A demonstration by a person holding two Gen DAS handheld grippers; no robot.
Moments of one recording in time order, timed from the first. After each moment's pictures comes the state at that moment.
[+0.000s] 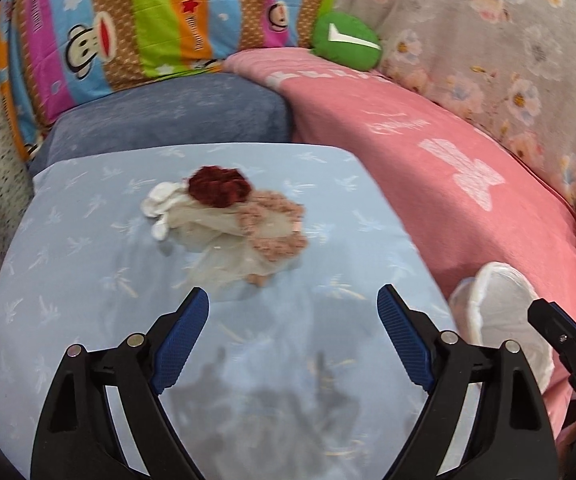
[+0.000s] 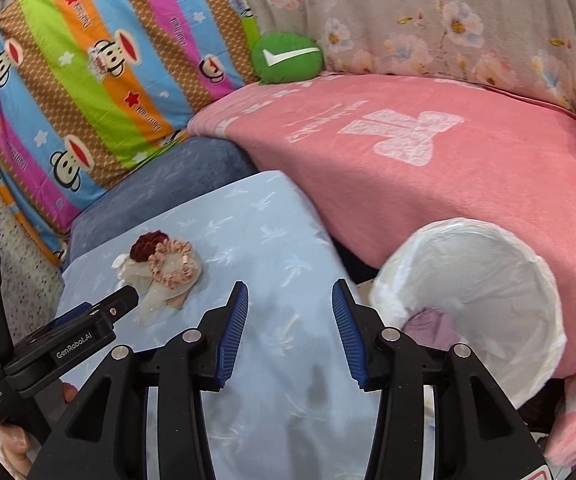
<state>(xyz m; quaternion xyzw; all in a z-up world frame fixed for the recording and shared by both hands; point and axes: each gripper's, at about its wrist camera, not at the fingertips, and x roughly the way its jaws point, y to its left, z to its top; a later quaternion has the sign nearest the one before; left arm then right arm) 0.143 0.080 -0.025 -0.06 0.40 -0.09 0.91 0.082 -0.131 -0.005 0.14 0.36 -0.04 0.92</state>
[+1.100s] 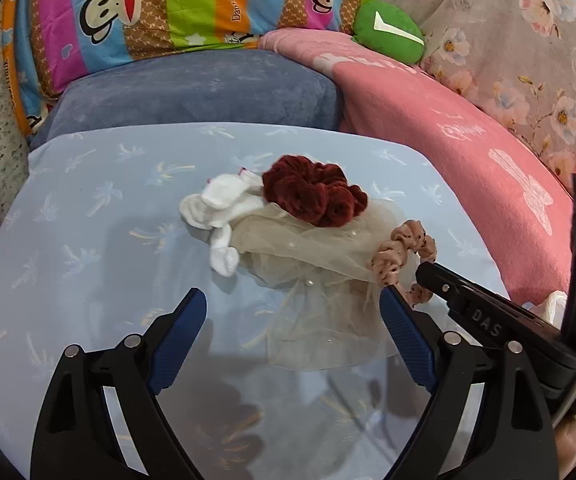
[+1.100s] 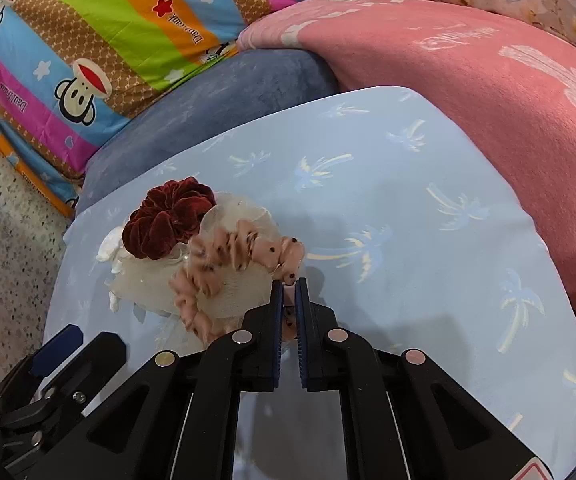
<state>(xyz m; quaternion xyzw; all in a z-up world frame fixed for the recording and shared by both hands) 0.217 0.141 -0.079 -0.08 0.42 -0.07 0.90 0.274 -0.013 -0.118 0.14 0.46 0.06 0.88</state>
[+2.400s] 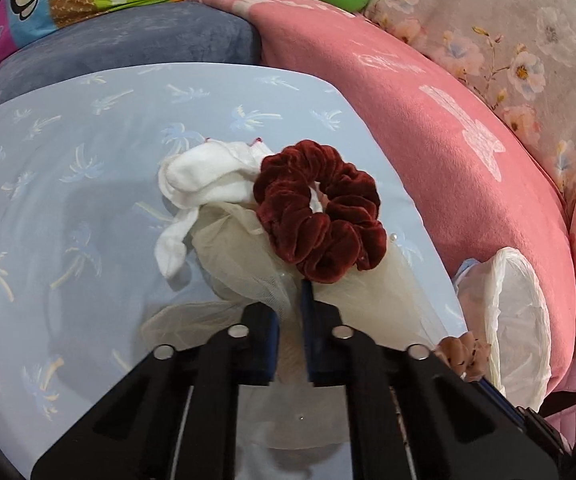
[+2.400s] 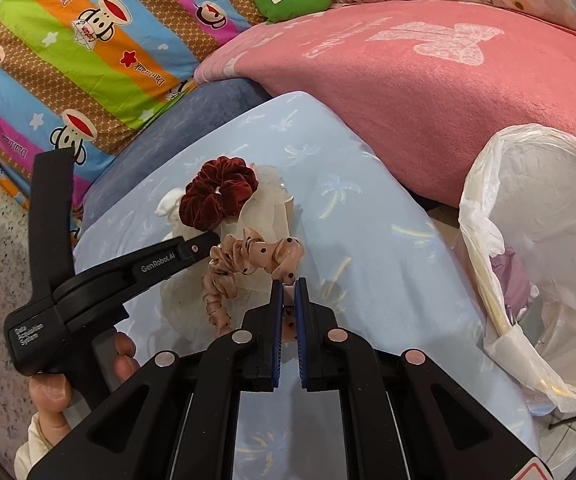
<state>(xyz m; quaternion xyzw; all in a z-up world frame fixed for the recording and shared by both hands) 0.209 0.043 -0.100 -0.09 0.48 -0.17 0.85 0.124 -0.112 -0.097 0.21 0.43 0.01 0.88</state>
